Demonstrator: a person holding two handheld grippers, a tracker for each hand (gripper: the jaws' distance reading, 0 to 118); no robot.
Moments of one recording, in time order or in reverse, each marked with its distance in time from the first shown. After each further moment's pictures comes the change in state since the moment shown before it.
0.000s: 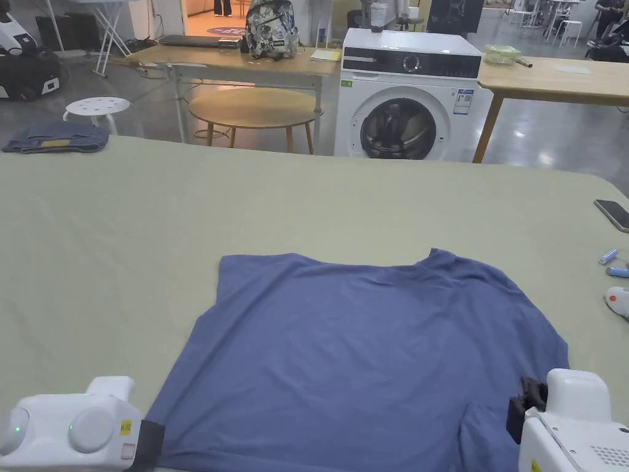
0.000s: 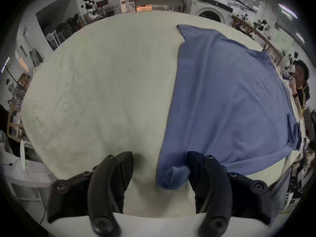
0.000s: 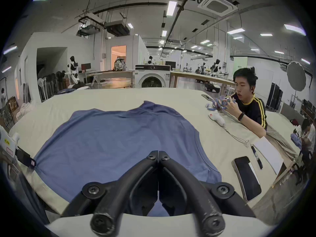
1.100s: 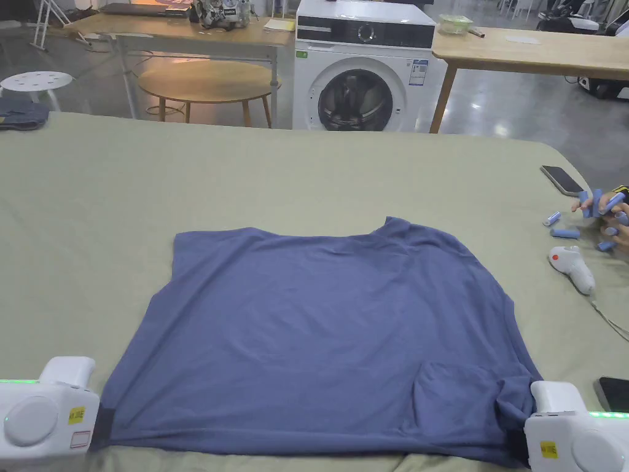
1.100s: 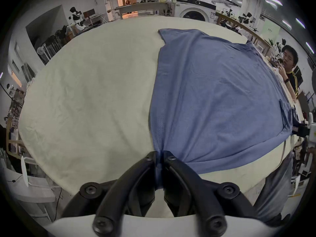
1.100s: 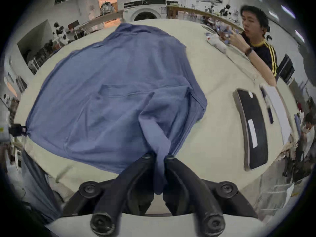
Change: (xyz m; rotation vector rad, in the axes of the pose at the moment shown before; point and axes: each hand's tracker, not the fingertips) left arm 0.008 -0.006 0.020 0.021 -0.060 -0.115; right arm 0.084 -0.045 -0.038 -0.590 0.023 0.025
